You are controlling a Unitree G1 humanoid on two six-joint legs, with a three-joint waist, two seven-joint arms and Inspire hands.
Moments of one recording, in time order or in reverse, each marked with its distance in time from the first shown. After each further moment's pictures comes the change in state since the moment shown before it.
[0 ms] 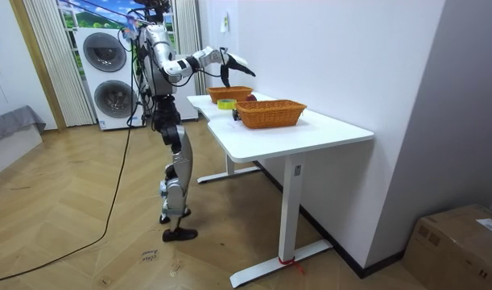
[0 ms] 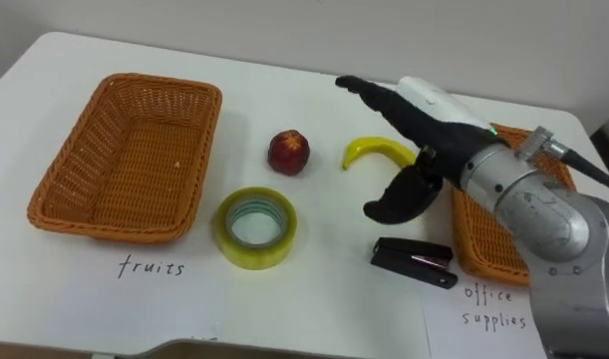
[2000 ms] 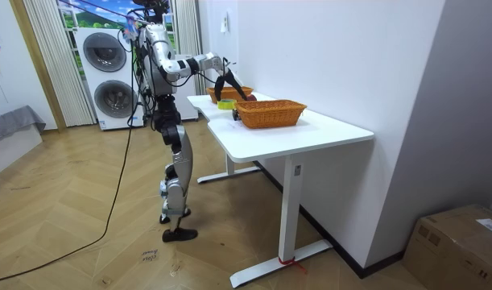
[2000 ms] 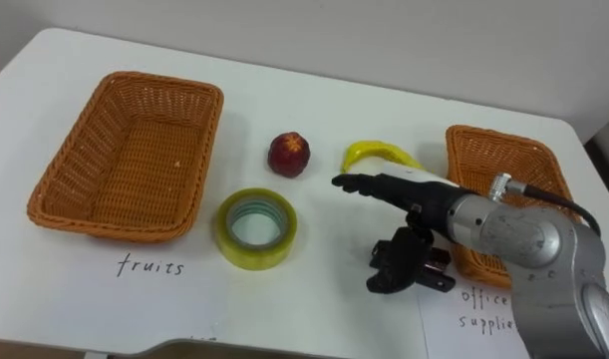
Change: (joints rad) left arm -0.033 0.019 -0.024 0.023 -0.034 0.047 0.018; right arm 0.034 0.000 0.073 0.110 -0.036 0.099 0.210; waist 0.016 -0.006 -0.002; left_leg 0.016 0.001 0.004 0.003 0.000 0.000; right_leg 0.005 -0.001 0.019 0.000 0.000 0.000
